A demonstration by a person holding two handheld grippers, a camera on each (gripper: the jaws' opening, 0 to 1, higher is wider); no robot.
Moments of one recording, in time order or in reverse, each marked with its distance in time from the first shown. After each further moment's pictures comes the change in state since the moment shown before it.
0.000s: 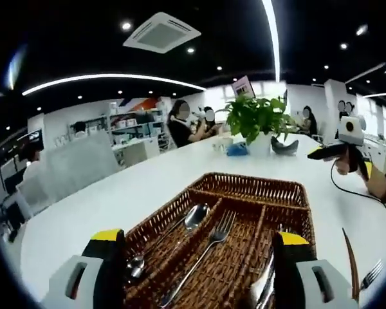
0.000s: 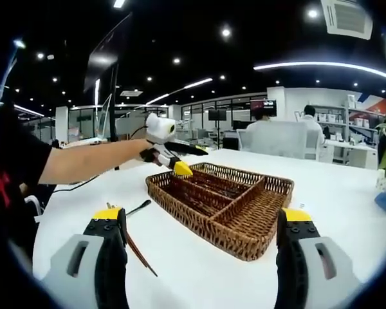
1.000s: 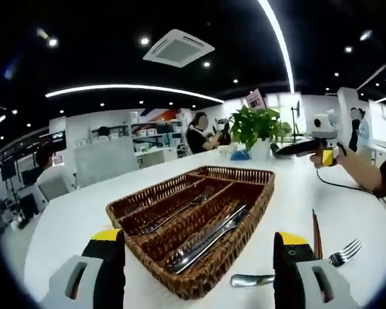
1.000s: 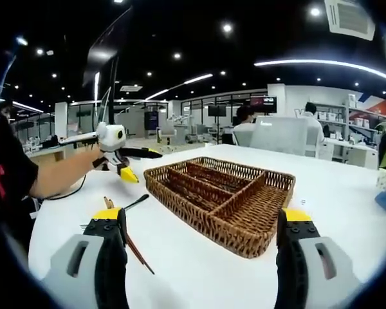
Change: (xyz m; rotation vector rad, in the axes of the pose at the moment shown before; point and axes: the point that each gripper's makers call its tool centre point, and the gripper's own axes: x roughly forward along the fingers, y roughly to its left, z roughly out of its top) left arm -0.092 -0.056 -0.050 -0.019 -0.075 0.133; right arm 0.006 -0.001 -0.011 -0.011 0.028 -0.009
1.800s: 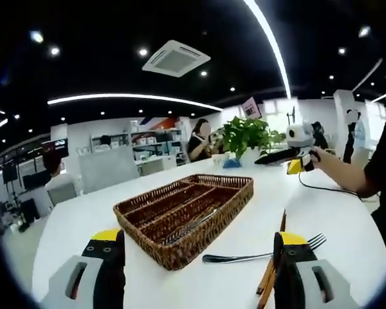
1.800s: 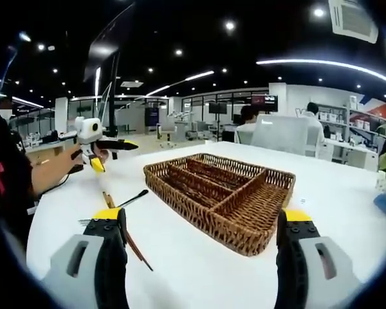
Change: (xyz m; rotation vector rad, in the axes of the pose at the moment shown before) left arm -0.068 -0.029 0.020 0.012 -0.093 -0.018; right arm 0.001 0.002 -0.003 -0.021 0.019 0.000
